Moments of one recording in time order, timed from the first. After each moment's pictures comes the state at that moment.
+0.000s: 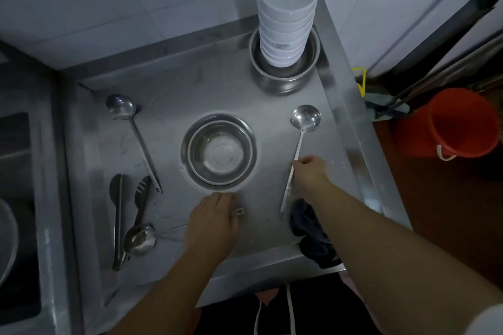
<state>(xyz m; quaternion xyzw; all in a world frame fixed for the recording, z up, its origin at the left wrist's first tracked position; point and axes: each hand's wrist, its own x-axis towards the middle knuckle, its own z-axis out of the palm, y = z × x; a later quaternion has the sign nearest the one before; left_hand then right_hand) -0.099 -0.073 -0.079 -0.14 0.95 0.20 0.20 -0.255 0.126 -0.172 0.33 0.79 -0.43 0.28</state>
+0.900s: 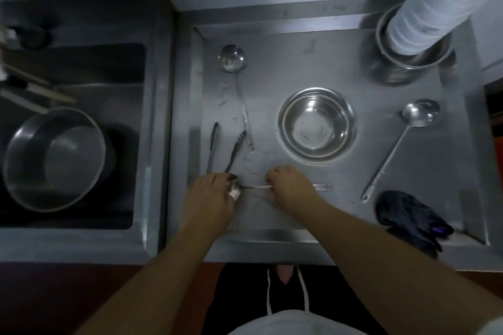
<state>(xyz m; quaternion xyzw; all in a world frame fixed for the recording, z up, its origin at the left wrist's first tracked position) 0.039 -0.256 -0.071 -0.26 0.94 0.18 0.15 -0.097 -0.090 -0.142 -0.40 0.86 -0.06 0.31</state>
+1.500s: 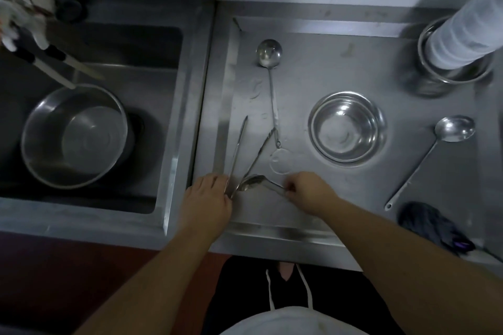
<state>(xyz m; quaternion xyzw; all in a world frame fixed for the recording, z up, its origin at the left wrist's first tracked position) 0.089 -0.297 -0.079 -0.30 0.92 0.17 0.17 -0.092 -0.106 -0.138 -0.31 0.85 -0.09 0.42</state>
